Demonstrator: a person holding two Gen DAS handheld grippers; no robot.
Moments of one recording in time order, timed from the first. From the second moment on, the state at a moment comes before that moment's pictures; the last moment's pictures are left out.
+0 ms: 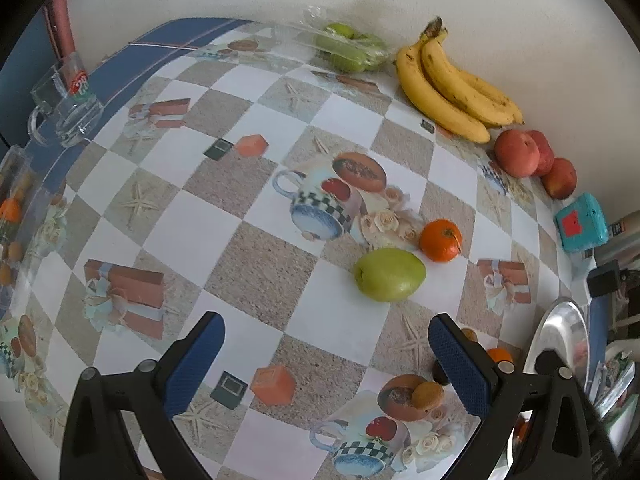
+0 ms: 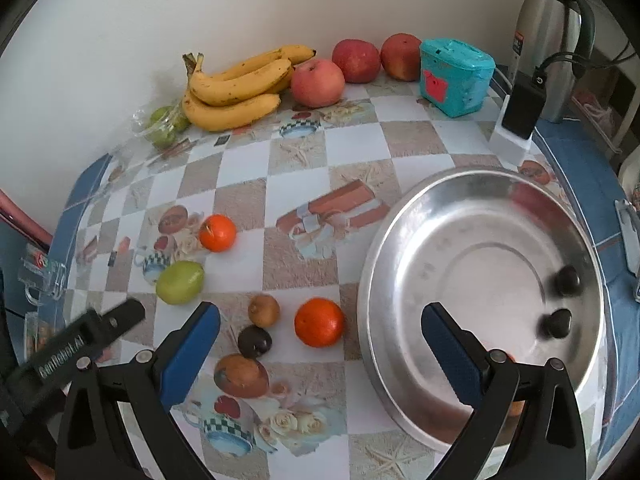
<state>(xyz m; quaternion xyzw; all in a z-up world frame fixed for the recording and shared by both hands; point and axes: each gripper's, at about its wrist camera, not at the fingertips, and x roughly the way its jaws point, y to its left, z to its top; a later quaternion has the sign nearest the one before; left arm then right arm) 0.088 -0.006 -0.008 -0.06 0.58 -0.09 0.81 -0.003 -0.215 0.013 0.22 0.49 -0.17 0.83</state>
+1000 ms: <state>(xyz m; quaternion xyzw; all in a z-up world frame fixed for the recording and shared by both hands) 0.050 -0.086 -0.042 0.05 0.63 -0.20 0.75 -0.043 -0.242 -0.003 0.26 0.52 -0.23 0.78</state>
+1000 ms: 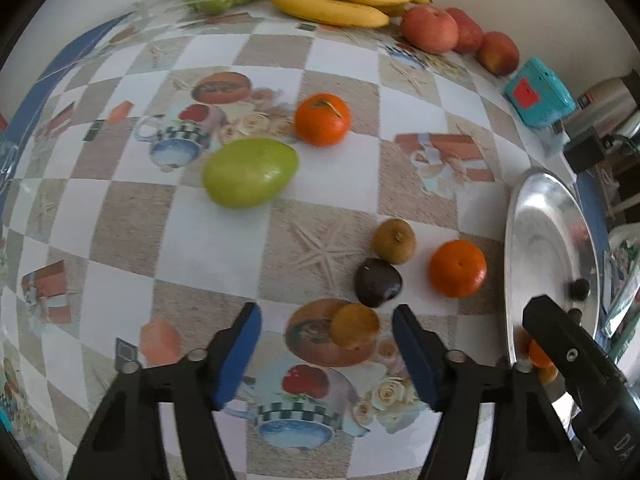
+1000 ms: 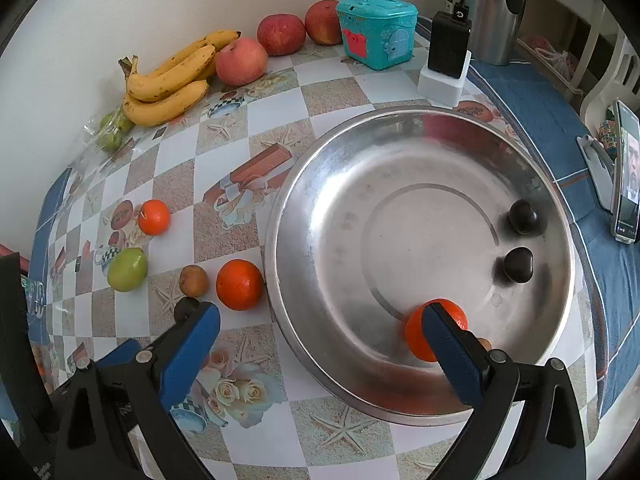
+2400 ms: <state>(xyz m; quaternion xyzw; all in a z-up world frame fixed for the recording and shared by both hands) 0.070 -0.043 -0.007 -0.04 0.59 -0.18 0.78 -0.022 -0.223 0.004 0.24 0.48 -0.14 0.83</state>
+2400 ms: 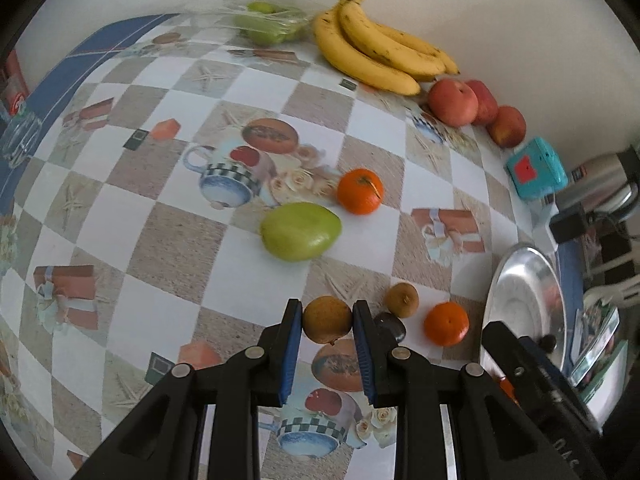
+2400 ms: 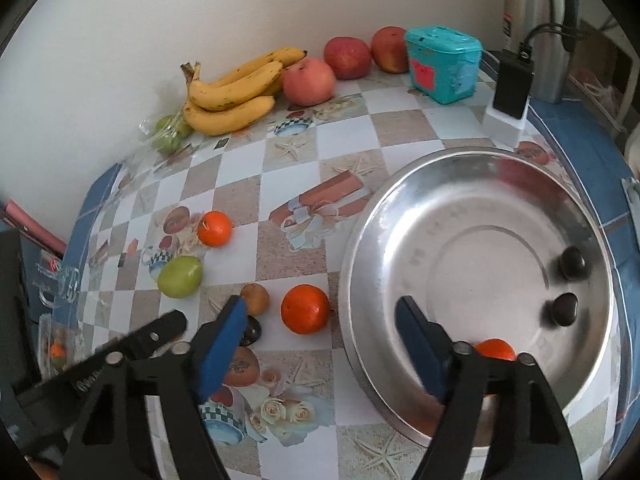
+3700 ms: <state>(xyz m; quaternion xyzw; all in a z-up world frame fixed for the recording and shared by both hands) 0.075 -0.032 -0.004 -0.07 0.59 -0.17 0.78 0.017 -0.168 -0.036 0.03 0.56 -0.15 0.81</state>
